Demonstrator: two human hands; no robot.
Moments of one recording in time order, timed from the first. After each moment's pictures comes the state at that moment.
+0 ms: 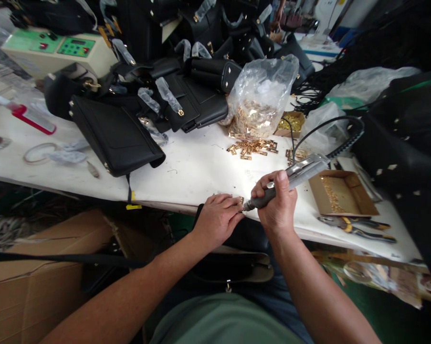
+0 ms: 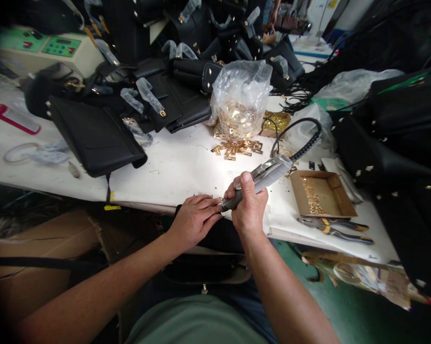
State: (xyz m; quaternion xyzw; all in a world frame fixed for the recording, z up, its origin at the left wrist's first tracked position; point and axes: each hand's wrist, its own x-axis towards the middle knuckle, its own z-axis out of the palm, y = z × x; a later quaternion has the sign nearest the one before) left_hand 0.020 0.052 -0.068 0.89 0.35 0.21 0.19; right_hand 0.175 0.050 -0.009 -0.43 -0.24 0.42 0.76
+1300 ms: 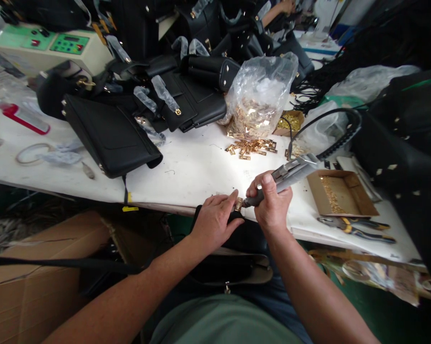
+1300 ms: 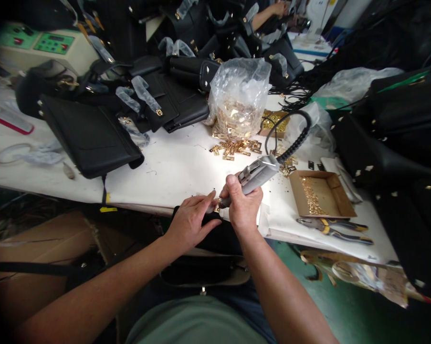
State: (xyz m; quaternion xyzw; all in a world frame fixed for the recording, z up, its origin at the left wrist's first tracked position) left_hand 0.019 0.051 -0.074 0.87 0.40 0.20 0.20; right_hand 0.178 0.055 -0.032 -0.52 -0.32 0.33 0.72
